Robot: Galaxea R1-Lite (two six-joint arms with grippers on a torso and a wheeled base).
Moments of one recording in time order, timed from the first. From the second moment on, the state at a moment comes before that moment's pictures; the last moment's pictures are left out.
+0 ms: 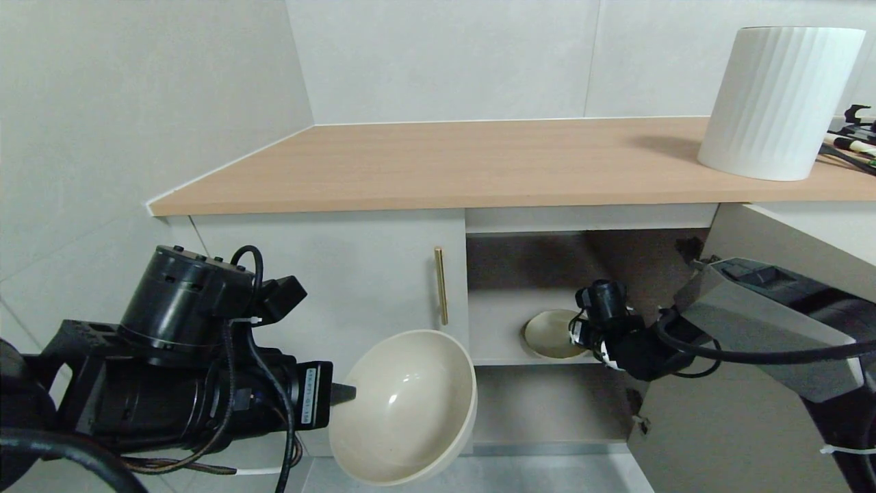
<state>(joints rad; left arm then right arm) -0.49 1.49 -0.77 0.06 -0.13 -0.46 0.34 2.49 -1.32 -0.52 -0.45 0.46</state>
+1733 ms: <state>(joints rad) -0.50 1.54 -0.80 0.06 -0.11 -0.47 0.32 2.54 -1.44 -0.50 -0.48 0.48</state>
